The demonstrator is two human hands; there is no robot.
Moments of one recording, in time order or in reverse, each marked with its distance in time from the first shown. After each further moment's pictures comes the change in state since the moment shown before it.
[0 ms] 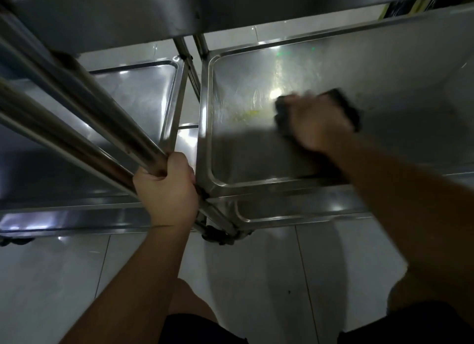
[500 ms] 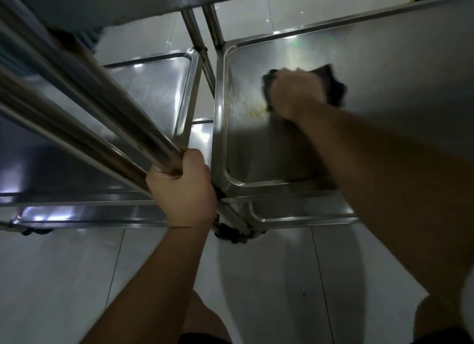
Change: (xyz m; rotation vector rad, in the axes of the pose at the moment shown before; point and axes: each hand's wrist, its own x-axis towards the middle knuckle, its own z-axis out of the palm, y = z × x) left_hand -0.005 0.001 0.003 -0.044 0.055 -0.051; right_hand 0.071 -0.068 0.002 0.076 -0.030 0.105
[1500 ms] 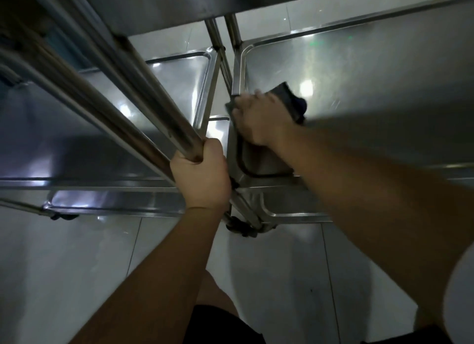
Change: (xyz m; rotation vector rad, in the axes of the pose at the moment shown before) left_hand 0.002 0.004 0.001 0.049 -0.002 0.016; right_hand -0.044 -0.072 0.020 0.091 -0.130 -0.368
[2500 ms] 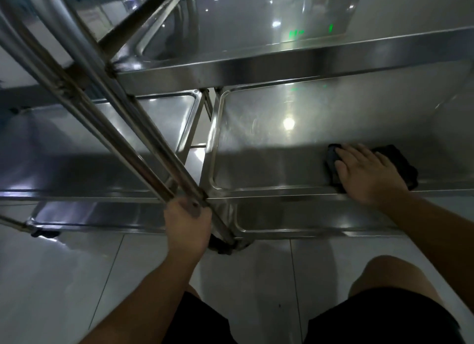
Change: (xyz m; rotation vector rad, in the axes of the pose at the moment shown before) left_hand -0.068 -0.013 -0.050 0.665 -0.191 -0.182; right_hand -0.221 0.204 -0.039 -0.079 0.020 0.398
